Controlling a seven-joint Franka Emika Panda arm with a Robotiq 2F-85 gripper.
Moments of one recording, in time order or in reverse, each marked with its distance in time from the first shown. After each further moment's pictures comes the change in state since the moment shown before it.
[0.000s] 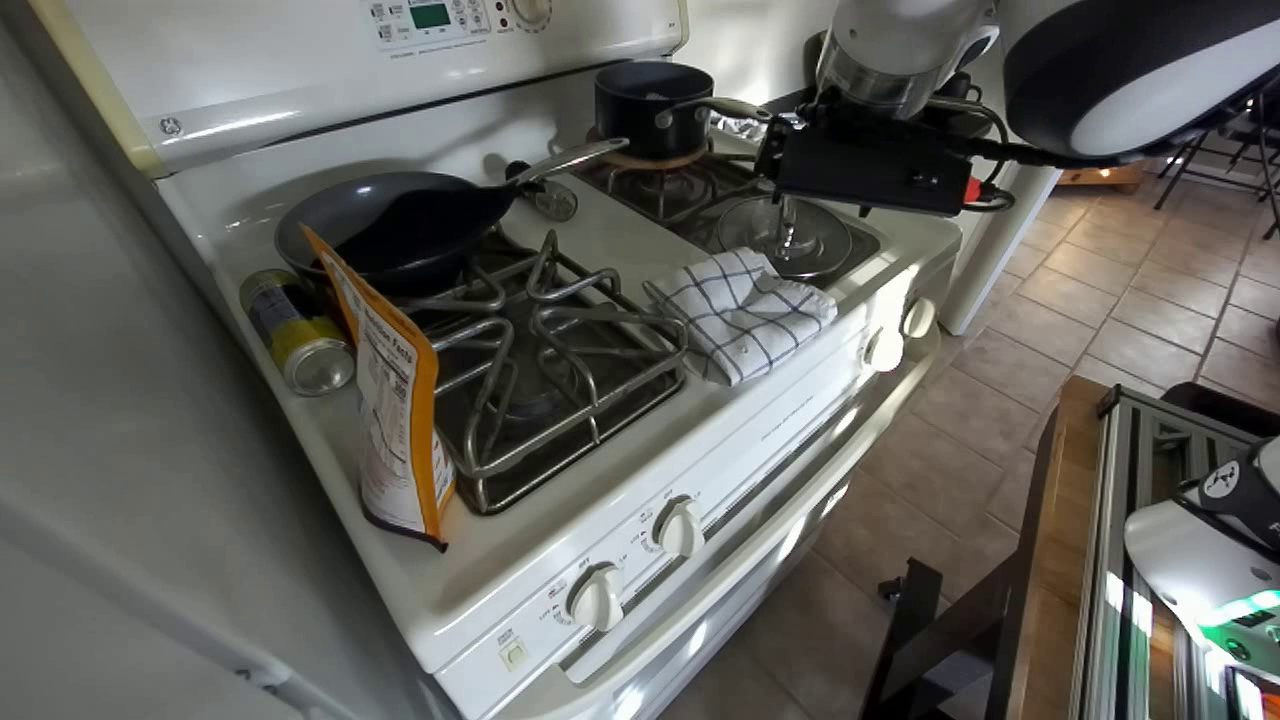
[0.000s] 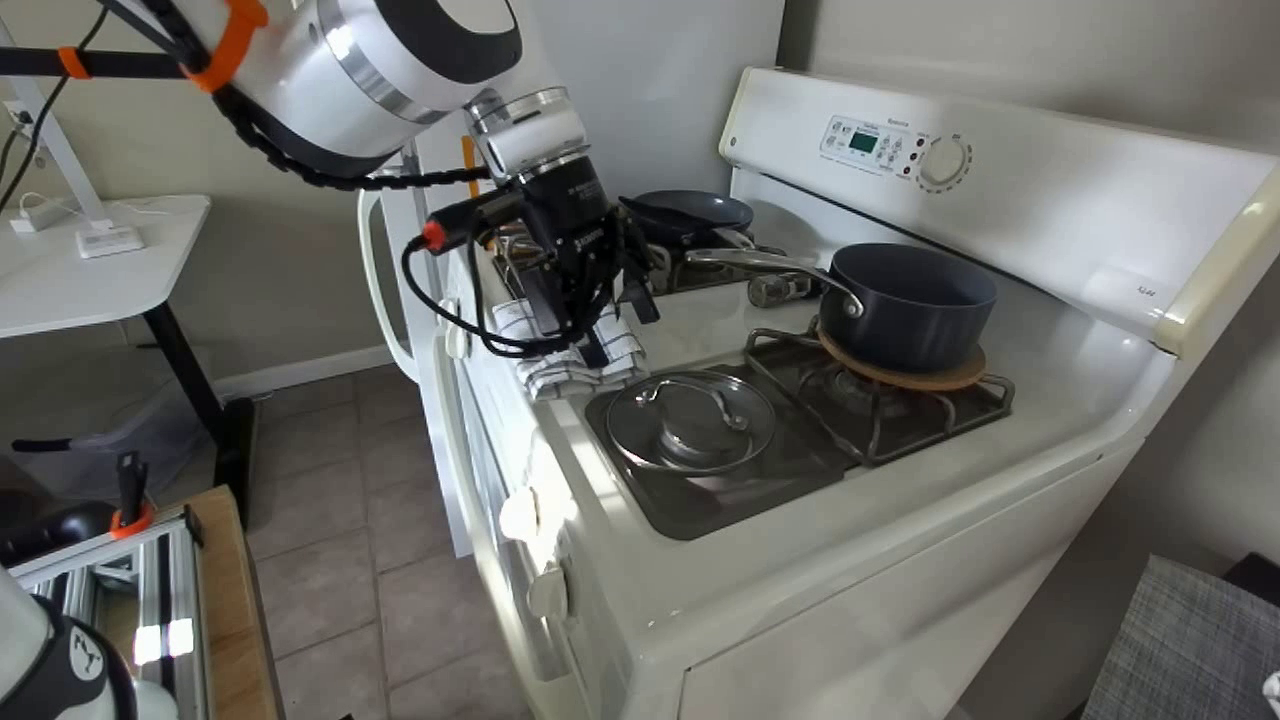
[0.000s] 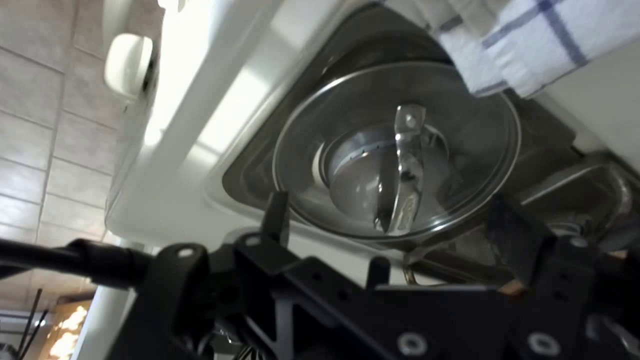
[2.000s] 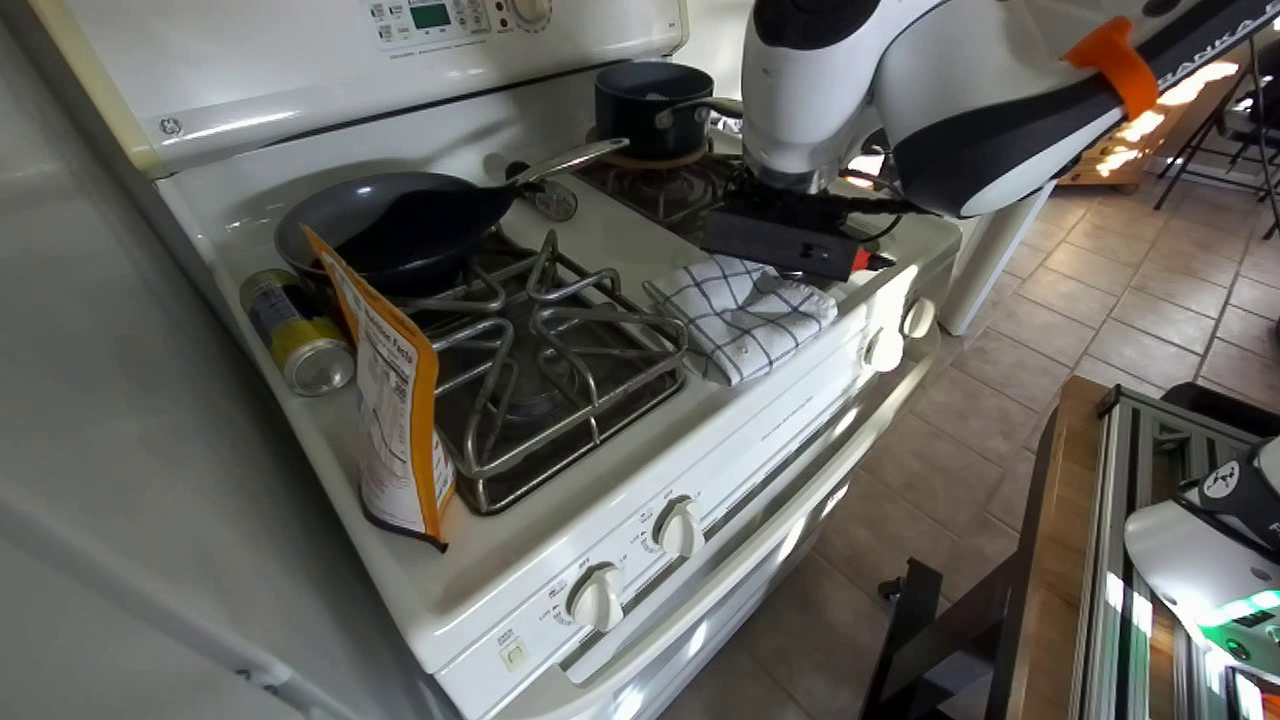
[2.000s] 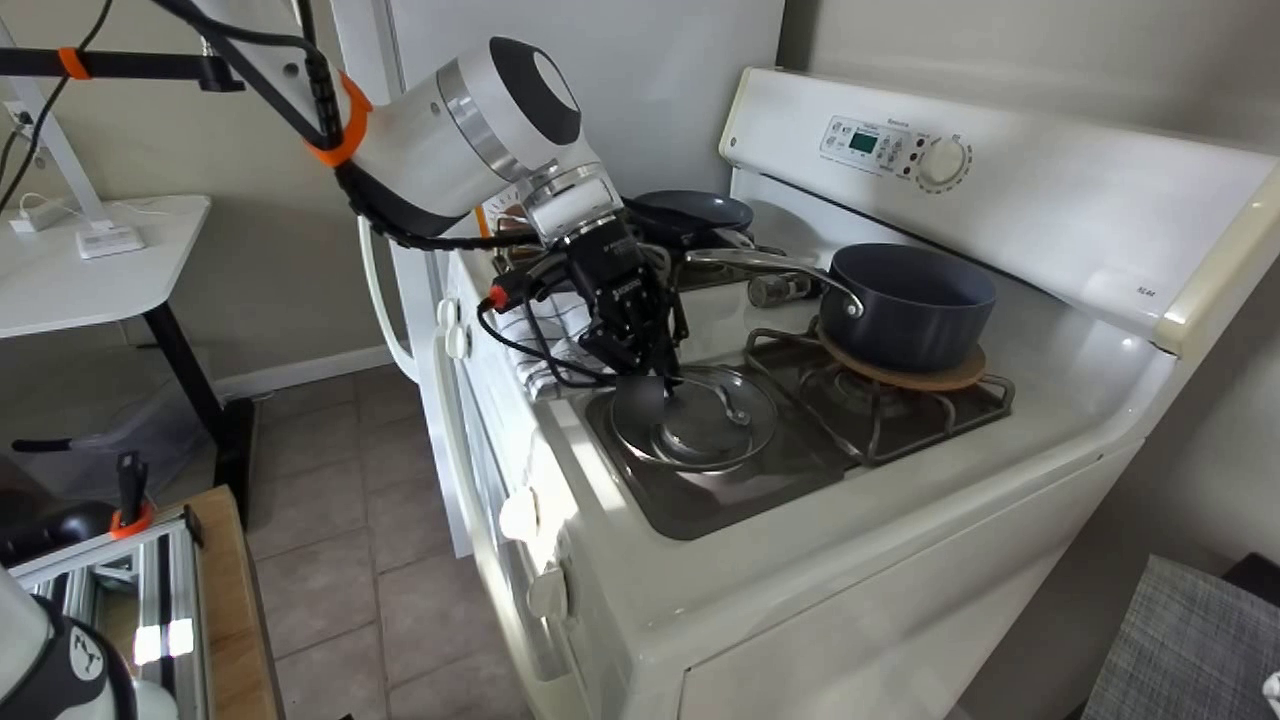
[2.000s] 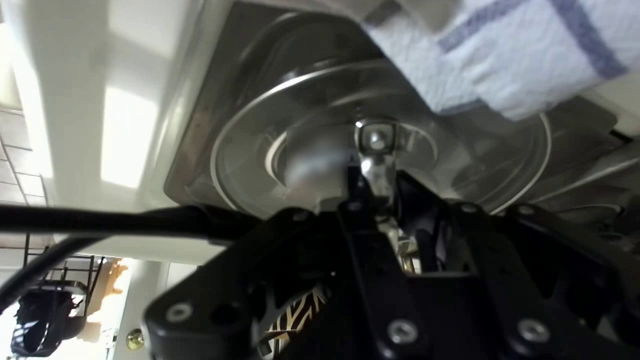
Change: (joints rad) arm 0.181 0.284 -0.143 0.164 -0.298 -0.112 0.396
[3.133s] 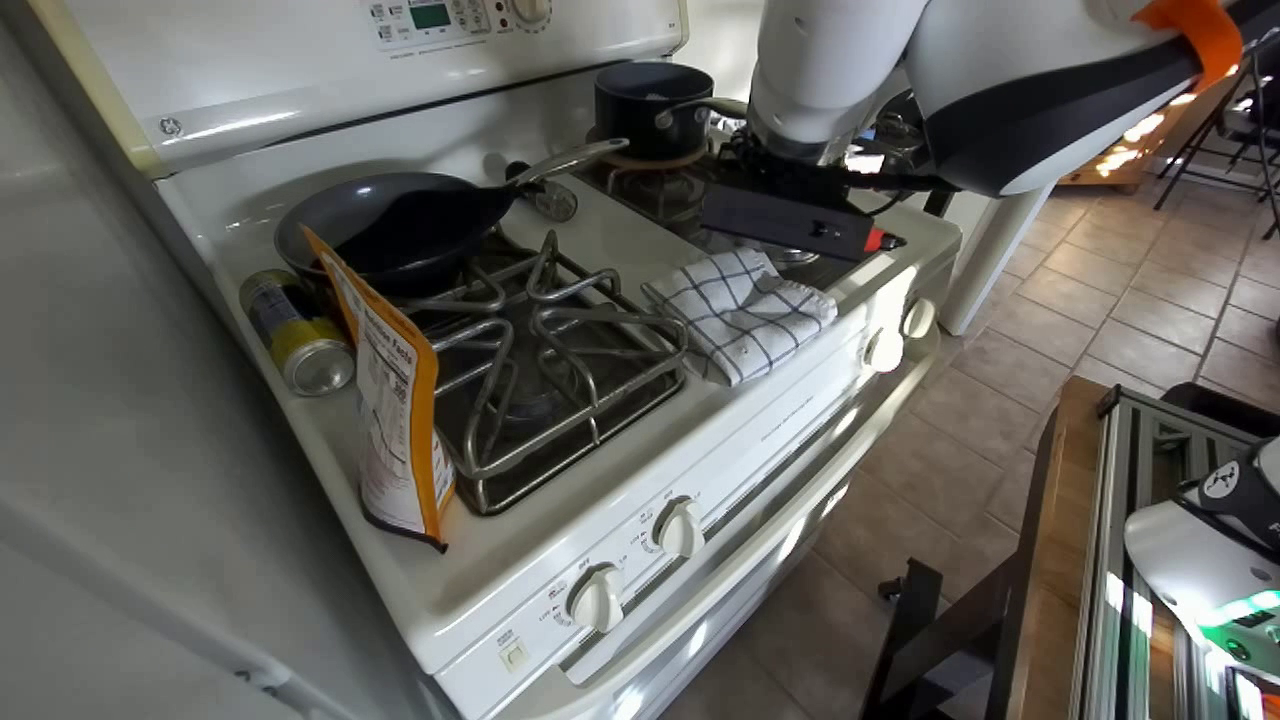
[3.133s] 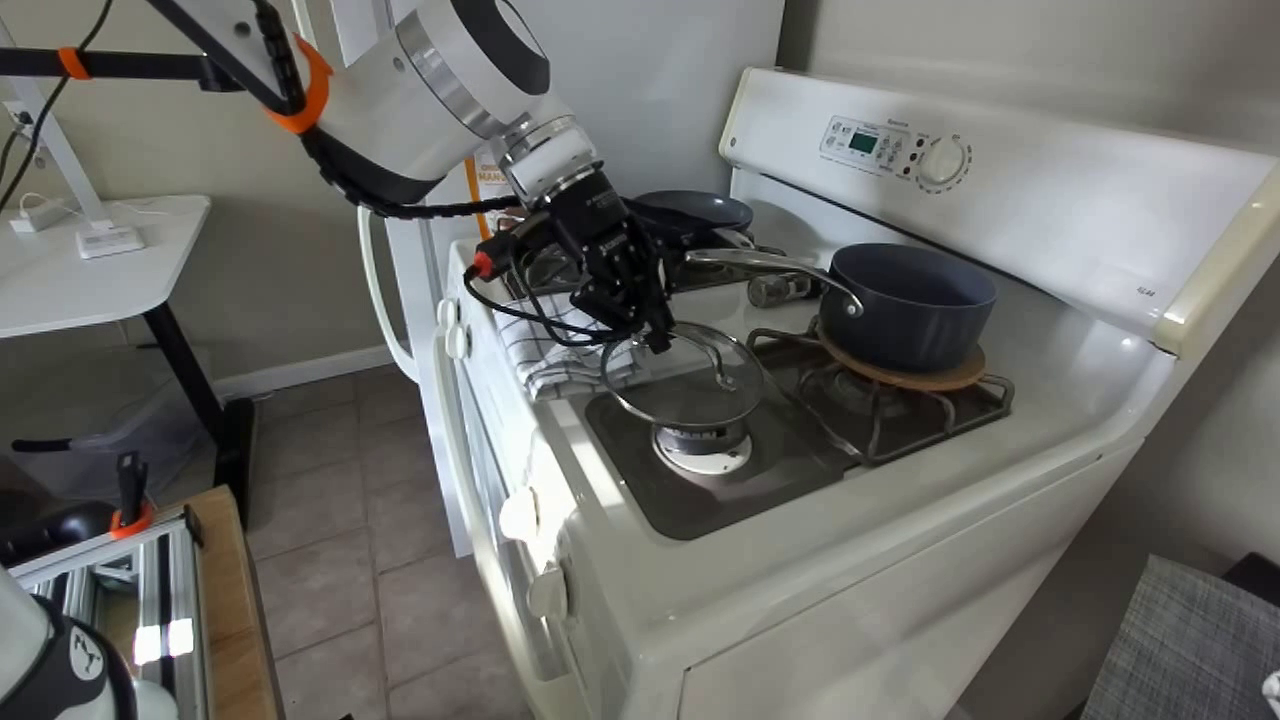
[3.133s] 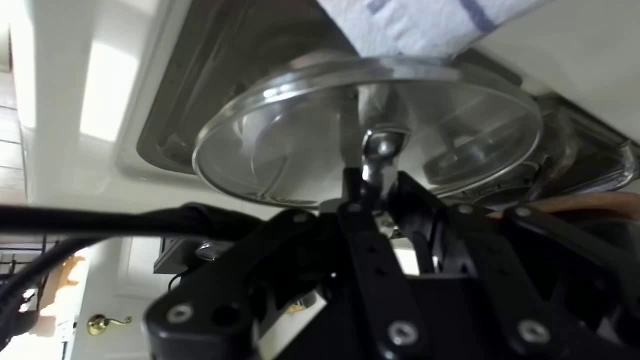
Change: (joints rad) arm 0.043 -0.091 0.009 -0.020 -0.032 0.000 -0.007
